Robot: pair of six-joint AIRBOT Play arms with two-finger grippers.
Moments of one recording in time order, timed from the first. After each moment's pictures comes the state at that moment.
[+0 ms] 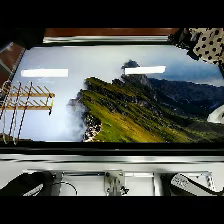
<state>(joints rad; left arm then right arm) -0.46 -0.95 1.52 1.34 -0.51 -1.32 -0.72 -1.29 2.00 -1.72 0.95 1.55</state>
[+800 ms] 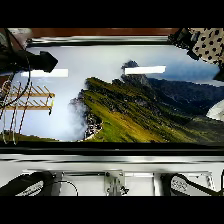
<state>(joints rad) -0.20 -1.16 1.52 1.40 -1.01 -1.50 -0.39 -1.32 1.76 -1.33 1.55 1.51</state>
